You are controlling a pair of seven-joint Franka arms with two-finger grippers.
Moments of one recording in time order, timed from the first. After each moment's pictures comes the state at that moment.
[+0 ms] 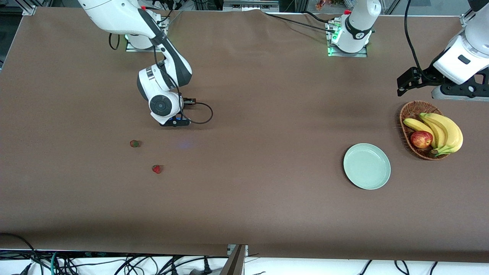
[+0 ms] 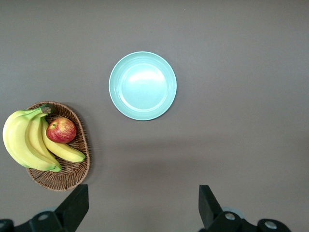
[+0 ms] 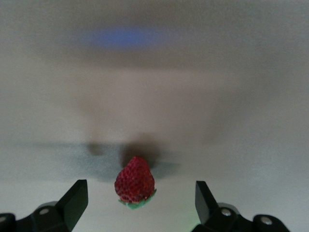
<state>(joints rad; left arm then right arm) -0.04 -0.06 -0.05 -1.70 0.02 1.64 -0.04 0.34 0.45 0.14 -2.15 0.07 2.11 0.38</state>
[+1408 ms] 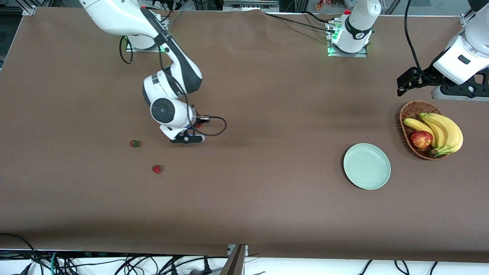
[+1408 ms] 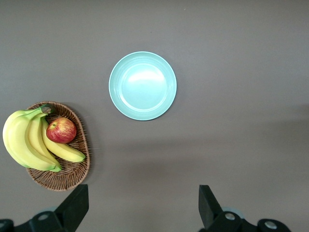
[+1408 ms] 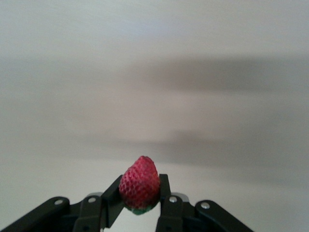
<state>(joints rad) -0.04 -0.06 -0.05 -1.70 0.02 1.64 -0.04 0.39 0.57 0.19 -1.75 0.16 2.14 0.47</state>
